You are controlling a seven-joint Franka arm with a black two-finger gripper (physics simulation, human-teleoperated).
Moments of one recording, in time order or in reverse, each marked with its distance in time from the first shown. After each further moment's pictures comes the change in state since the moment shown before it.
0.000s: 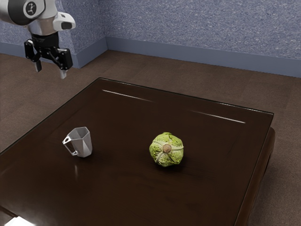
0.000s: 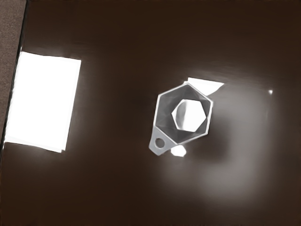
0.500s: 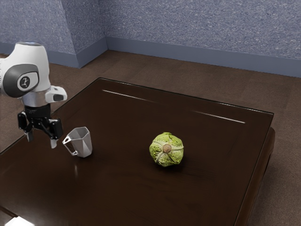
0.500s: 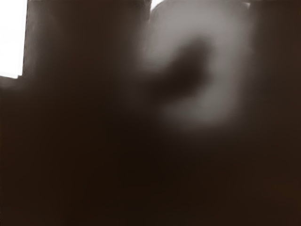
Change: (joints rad) arm 0.071 -0.213 0.009 -0.666 -0.075 0.231 0.017
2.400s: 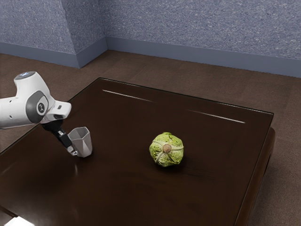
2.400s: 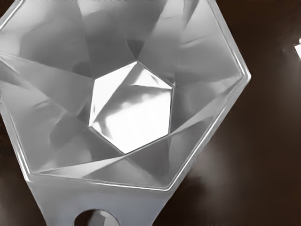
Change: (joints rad) arm 0.144 0.356 -0.007 -0.010 -0.322 0.653 0.905
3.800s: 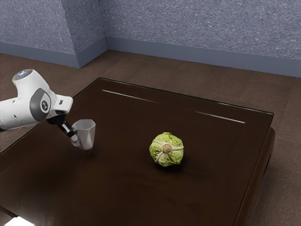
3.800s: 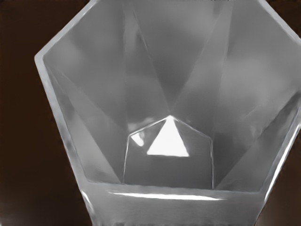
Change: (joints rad) arm -0.004 0.030 -0.012 0.020 -0.090 0.134 0.123
